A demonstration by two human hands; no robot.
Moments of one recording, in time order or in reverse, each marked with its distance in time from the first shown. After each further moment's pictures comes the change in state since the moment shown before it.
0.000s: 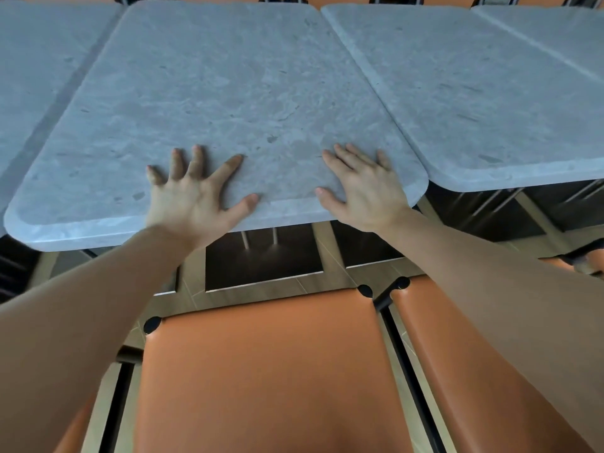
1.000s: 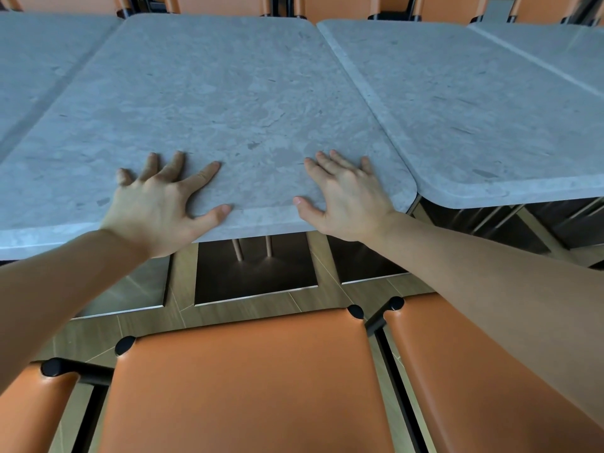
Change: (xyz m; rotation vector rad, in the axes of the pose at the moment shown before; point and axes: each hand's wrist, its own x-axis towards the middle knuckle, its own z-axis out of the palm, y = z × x) left_hand 0.013 -0.010 0.006 0.013 0.091 0.098; right_hand 0.011 0.005 -0.005 0.019 -0.053 -0.048
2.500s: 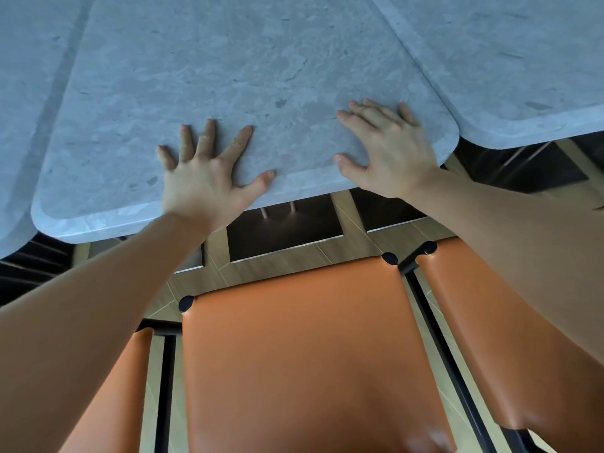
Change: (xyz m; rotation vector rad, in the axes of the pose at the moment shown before) left_hand -0.005 0.010 -0.011 -0.071 -0.163 -0.091; right_hand -0.002 -0.005 0.004 0.051 0.129 0.068
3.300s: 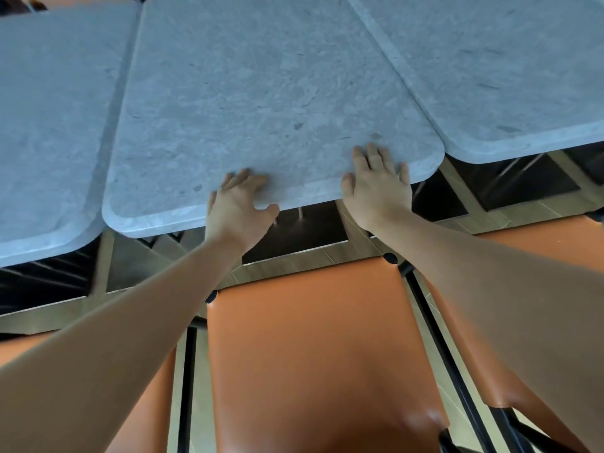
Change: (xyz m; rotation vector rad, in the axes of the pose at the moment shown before) left_hand -0.052 0.015 -0.044 -0.536 -0.134 -0.174; right_hand -0.032 -0.065 -0.024 0.072 -0.297 0.411
